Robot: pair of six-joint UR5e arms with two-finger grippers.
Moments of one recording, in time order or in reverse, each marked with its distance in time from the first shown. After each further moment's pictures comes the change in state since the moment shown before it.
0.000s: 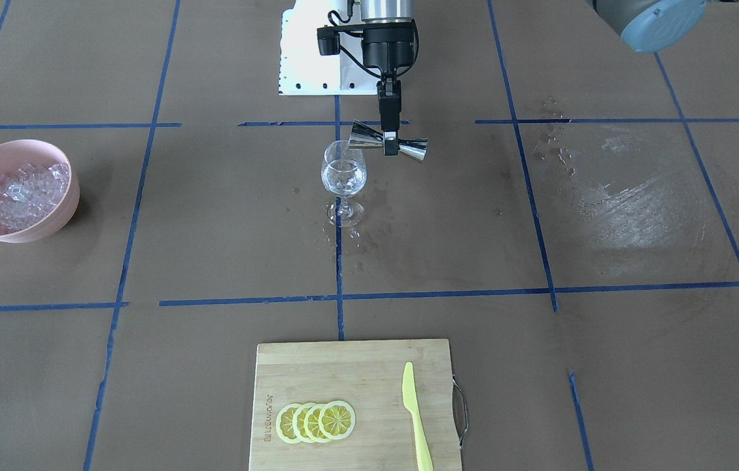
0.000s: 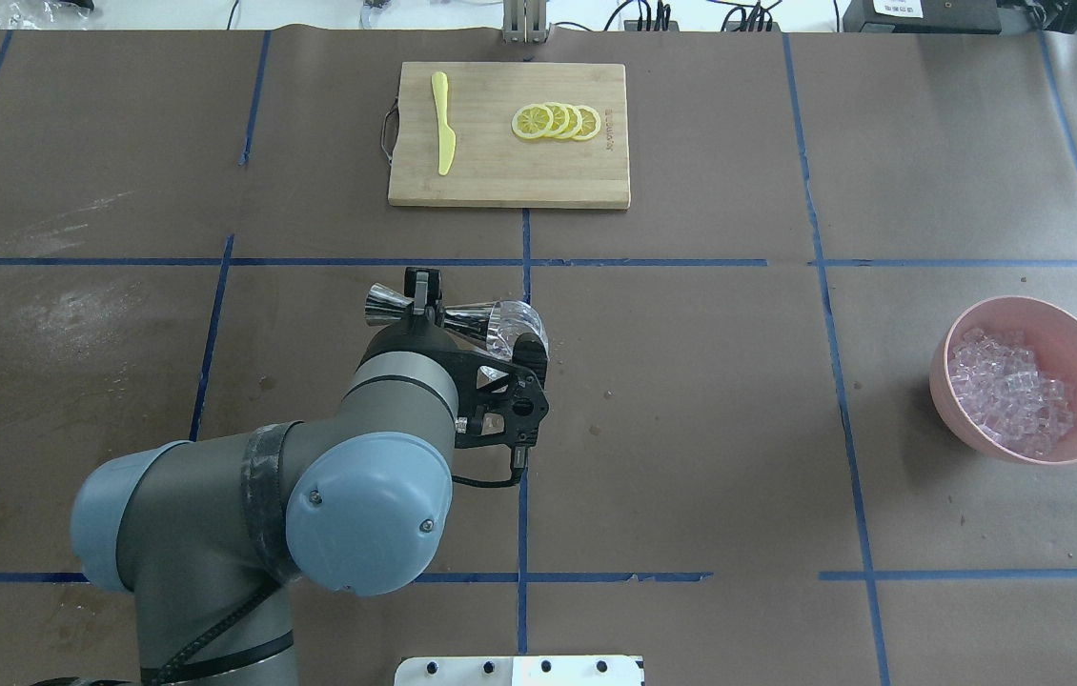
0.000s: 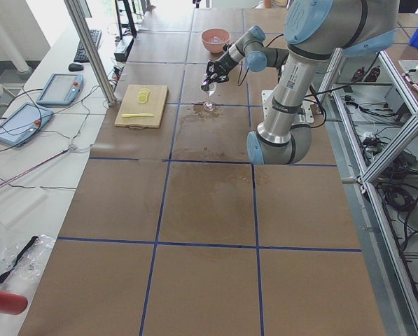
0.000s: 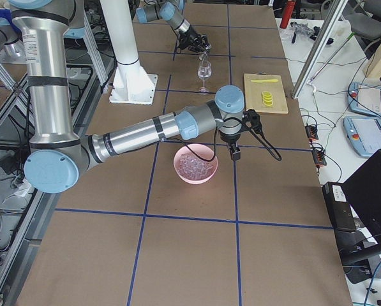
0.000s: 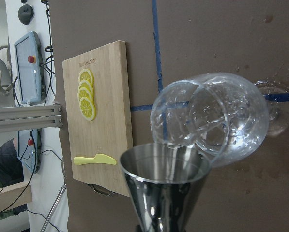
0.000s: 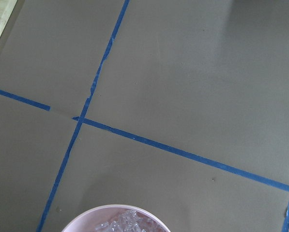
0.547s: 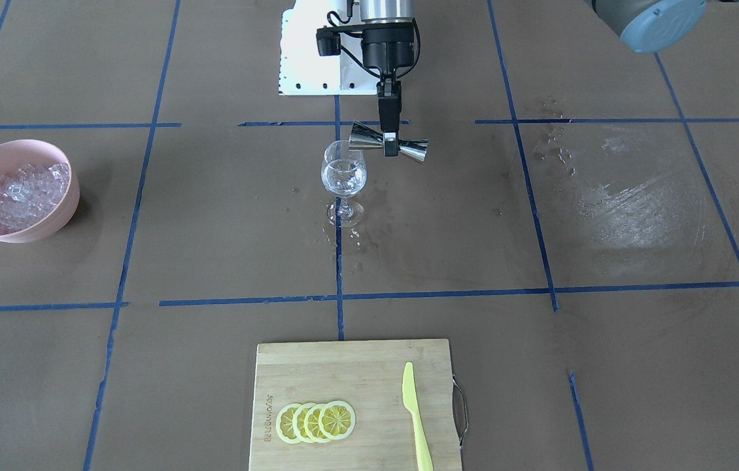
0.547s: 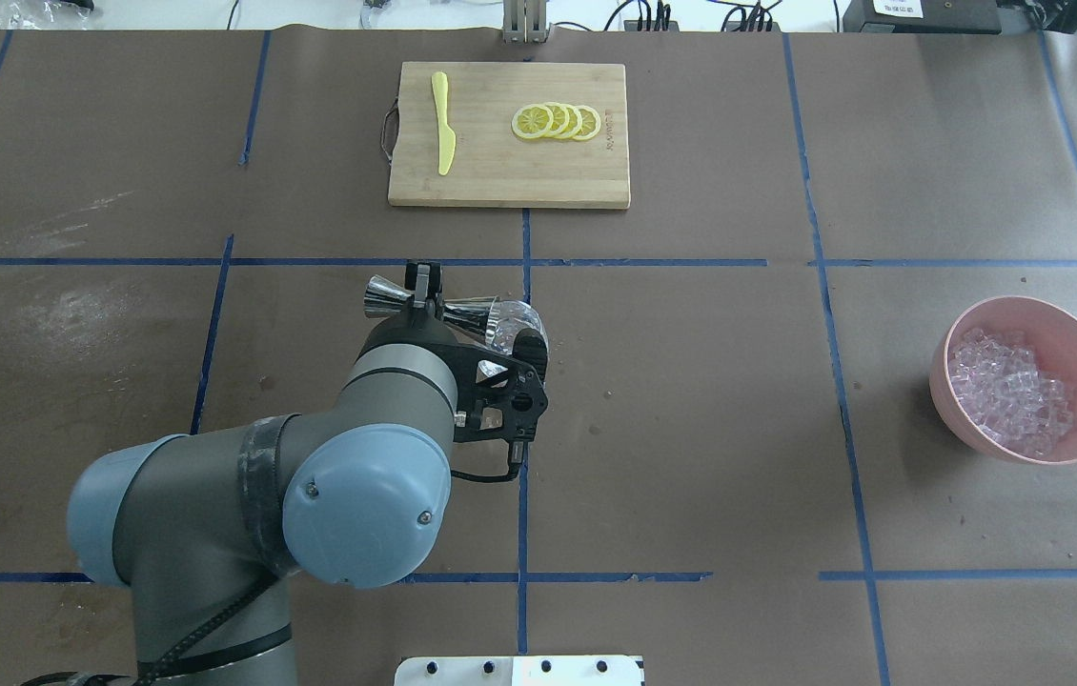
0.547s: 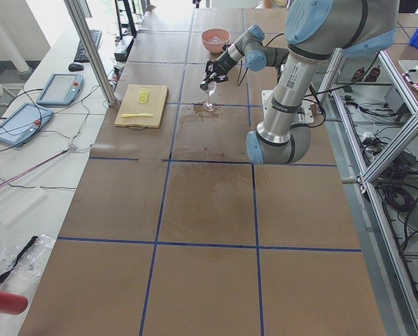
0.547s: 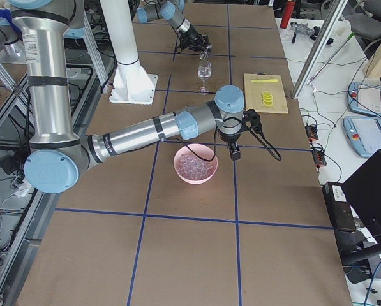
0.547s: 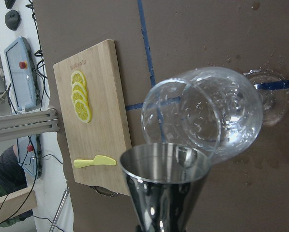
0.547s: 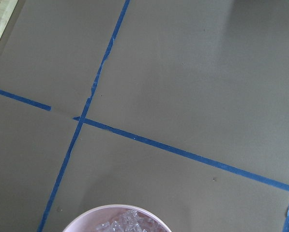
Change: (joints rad) left arm -0.013 0.005 -0.015 -0.007 0.005 -0.026; right arm 0.000 0.000 0.001 0.000 0.001 0.002
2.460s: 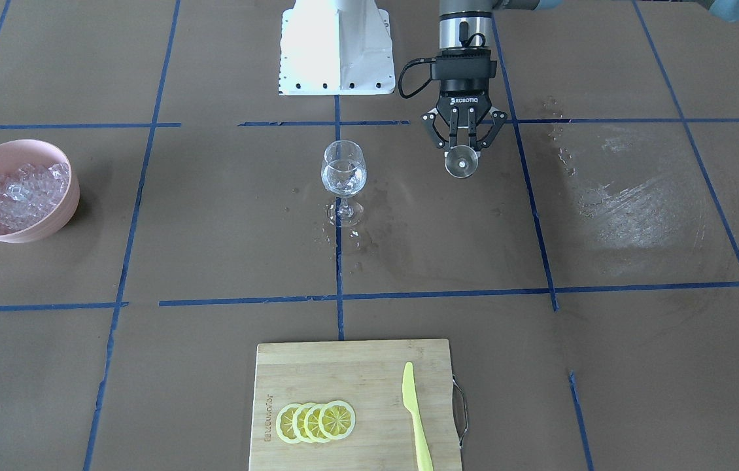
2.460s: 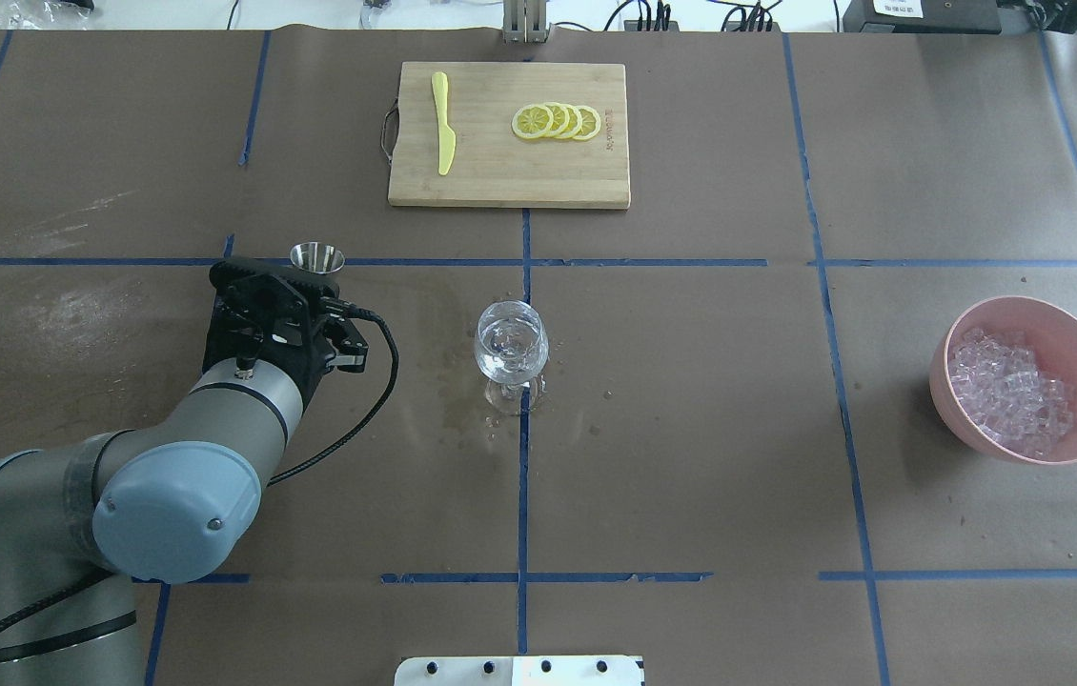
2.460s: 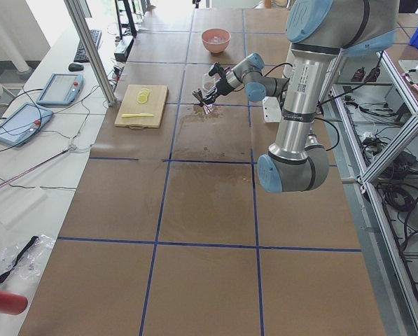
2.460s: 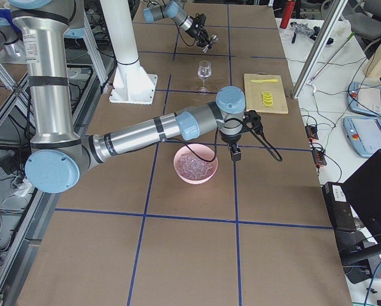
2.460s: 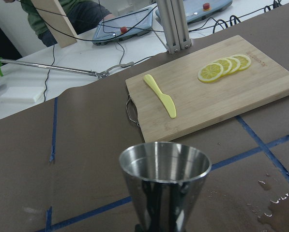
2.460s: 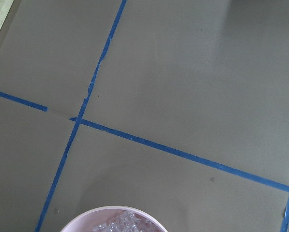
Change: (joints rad) left arm -0.032 0.354 -0.061 -0.322 0.026 -1.398; right arm 0.000 0.006 -0.012 0.000 -0.004 -0.001
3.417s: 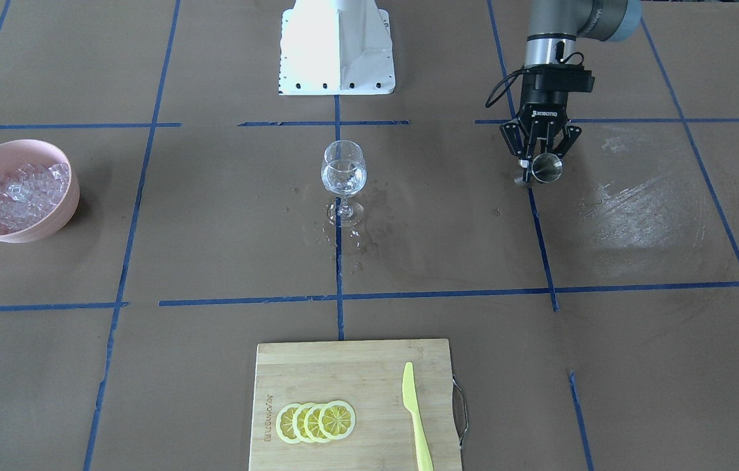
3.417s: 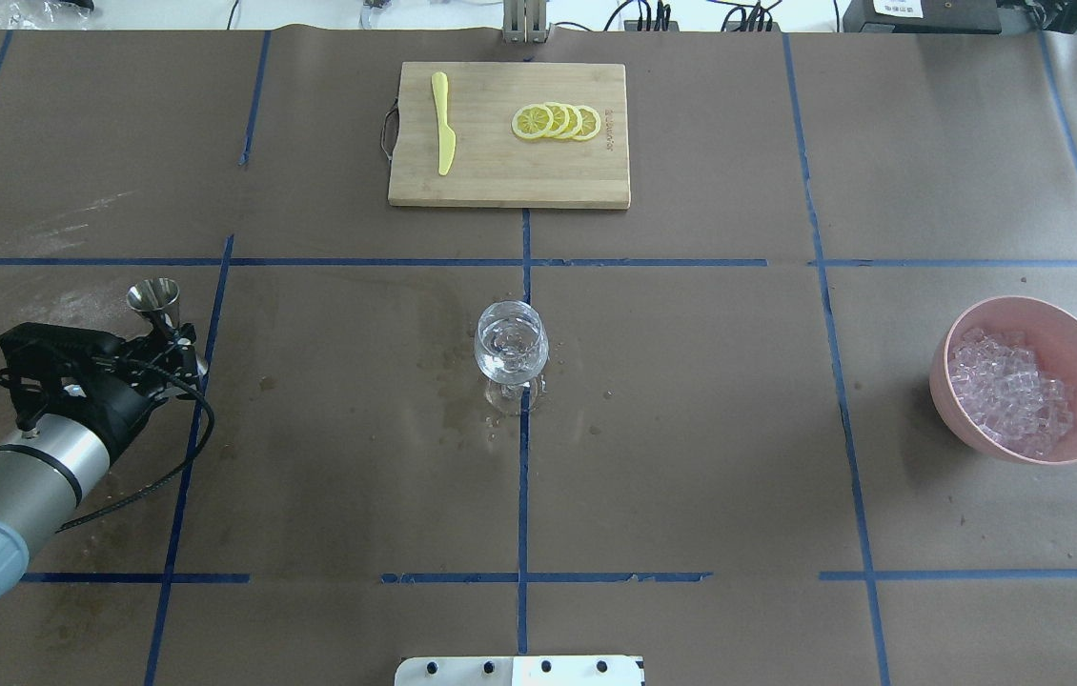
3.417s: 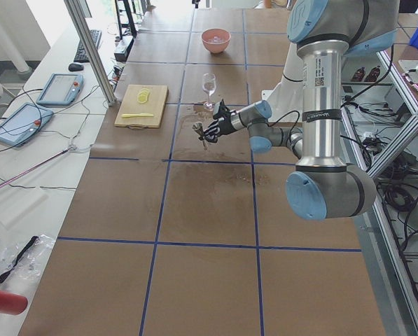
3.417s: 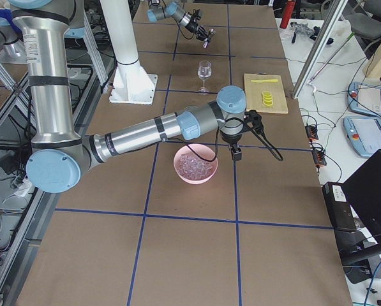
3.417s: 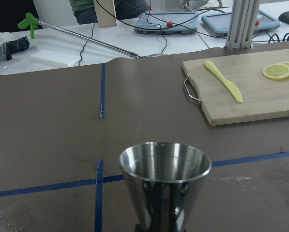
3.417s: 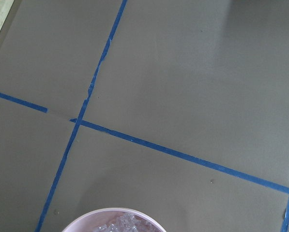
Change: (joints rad) left arm 0.011 0.440 0.151 -0.770 0.112 -0.036; right arm -0.001 0.006 -0.003 0.000 -0.001 0.001
